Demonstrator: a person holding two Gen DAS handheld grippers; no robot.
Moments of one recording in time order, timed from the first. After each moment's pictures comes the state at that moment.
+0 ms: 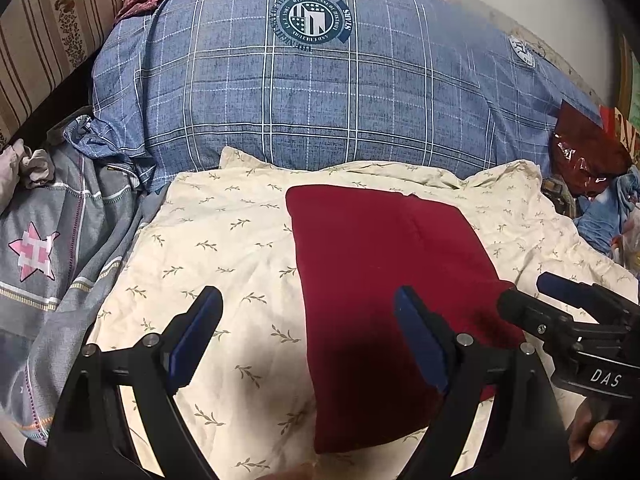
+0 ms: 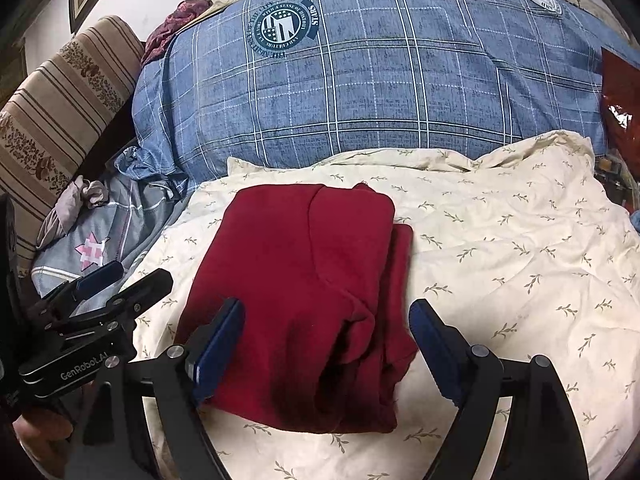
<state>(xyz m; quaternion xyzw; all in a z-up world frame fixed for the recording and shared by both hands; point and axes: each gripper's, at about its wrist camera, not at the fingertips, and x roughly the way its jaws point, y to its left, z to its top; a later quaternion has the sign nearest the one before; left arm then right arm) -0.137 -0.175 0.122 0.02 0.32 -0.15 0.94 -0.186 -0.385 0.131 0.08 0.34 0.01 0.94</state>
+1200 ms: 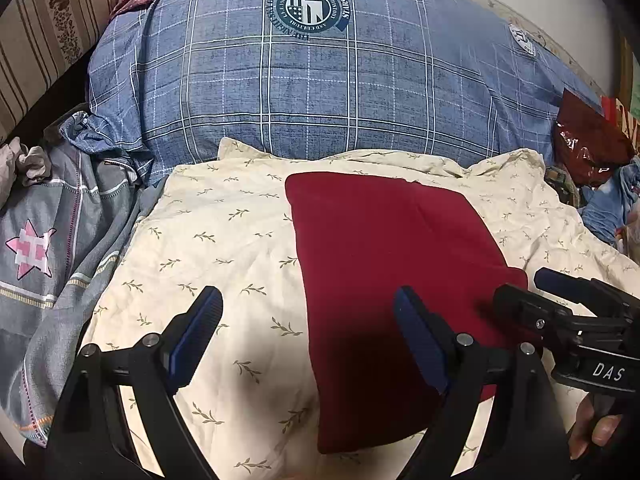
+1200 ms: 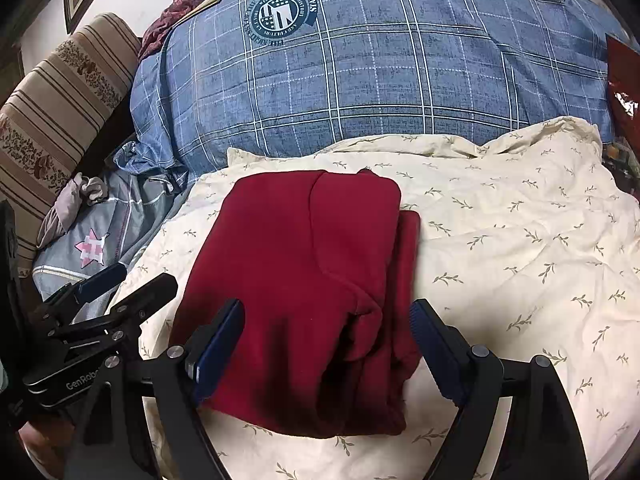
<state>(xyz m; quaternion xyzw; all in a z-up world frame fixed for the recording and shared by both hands) -0.134 -0.177 0.113 0.03 0.33 -0.15 0.93 -0.180 -0.384 0.121 0.09 0.35 0.02 0.93</state>
